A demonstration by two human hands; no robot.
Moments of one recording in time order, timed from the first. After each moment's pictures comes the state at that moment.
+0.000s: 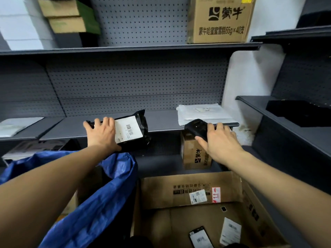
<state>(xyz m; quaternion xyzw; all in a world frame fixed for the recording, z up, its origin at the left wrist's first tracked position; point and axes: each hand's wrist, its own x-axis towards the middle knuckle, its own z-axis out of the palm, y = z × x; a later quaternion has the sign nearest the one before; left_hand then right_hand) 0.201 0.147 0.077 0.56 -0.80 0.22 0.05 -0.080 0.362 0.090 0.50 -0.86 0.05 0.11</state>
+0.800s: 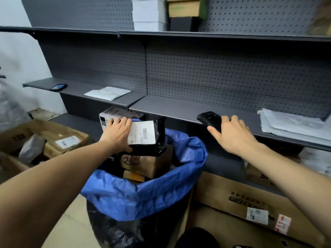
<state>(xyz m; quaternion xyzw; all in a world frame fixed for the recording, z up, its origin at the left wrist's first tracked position) 0.468 0.143 0.032 0.60 -0.77 0.21 -0.03 0.112 0.229 0.088 0.65 -0.75 0.09 0.08</state>
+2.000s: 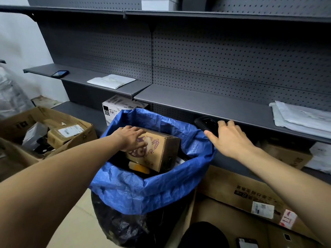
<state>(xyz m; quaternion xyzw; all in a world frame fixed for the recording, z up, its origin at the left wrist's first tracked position) 0.475 0.128 -0.007 0.57 -0.81 -0.01 -0.12 0.150 0.213 0.045 0.66 -0.75 0.07 0.01</state>
